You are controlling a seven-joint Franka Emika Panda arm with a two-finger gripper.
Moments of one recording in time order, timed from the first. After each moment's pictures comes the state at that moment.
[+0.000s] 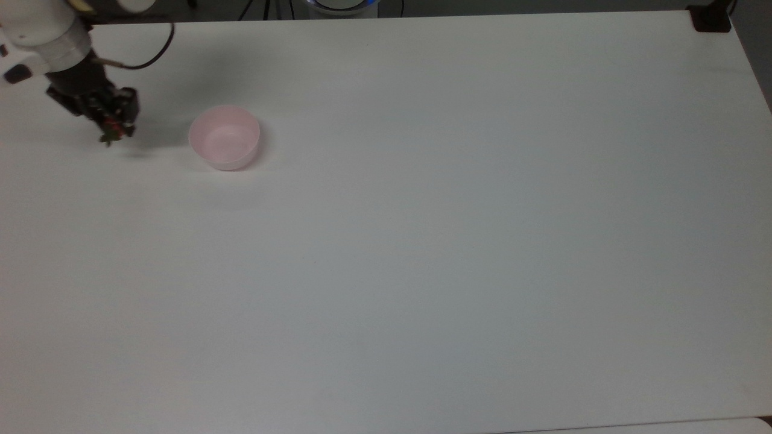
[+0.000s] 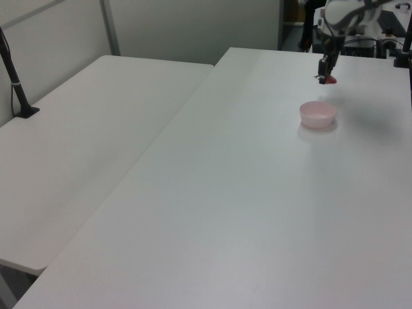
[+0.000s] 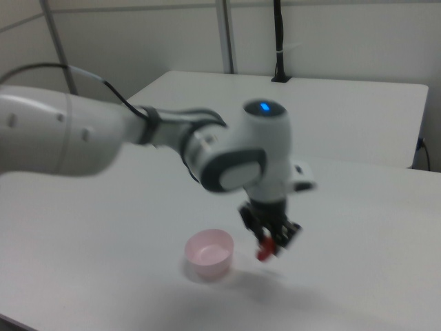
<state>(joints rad) -0.43 0.29 -0.10 -1.81 0.11 2.12 -0.44</state>
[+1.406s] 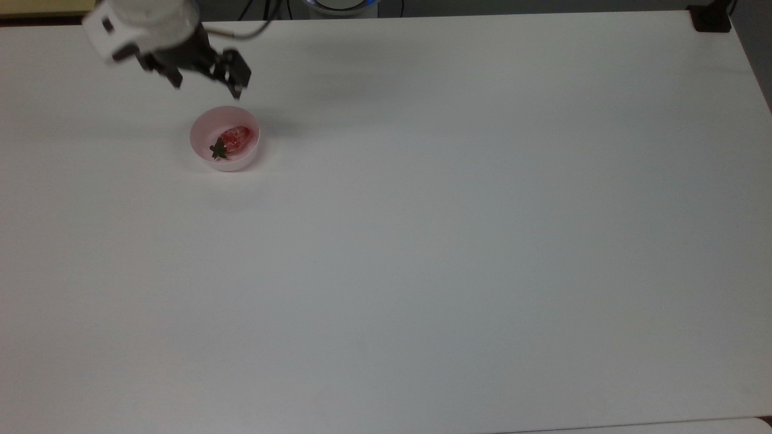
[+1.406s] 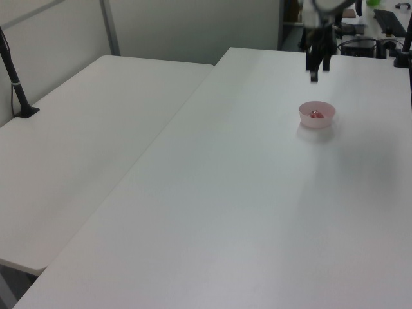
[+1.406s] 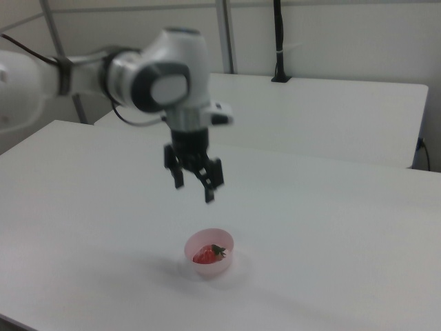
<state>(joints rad) -0.20 0.10 -0.06 -1.78 -0.01 1.77 -0.08</state>
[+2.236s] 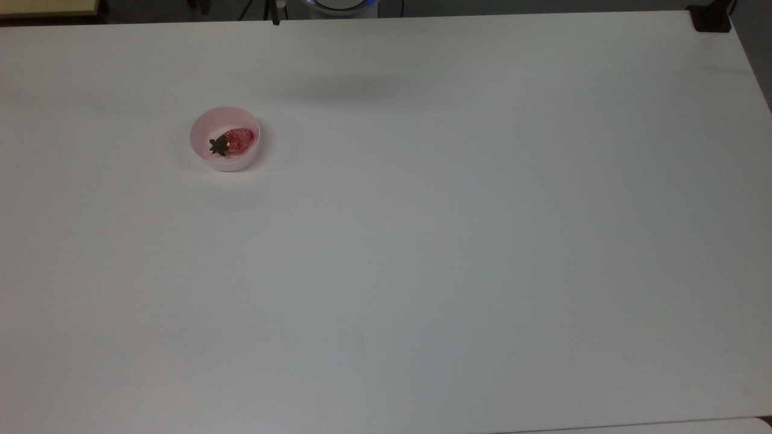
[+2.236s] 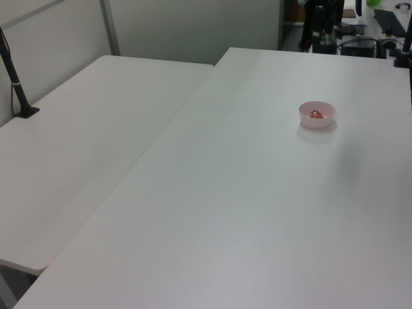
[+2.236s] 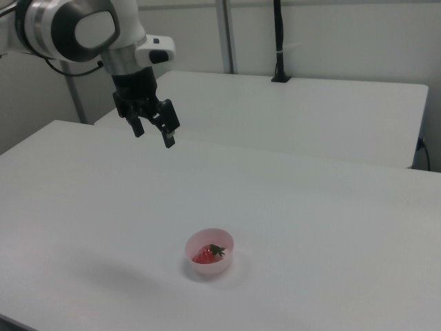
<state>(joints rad) -0.05 -0.12 -0.07 -1.79 -0.02 1.77 0.01</state>
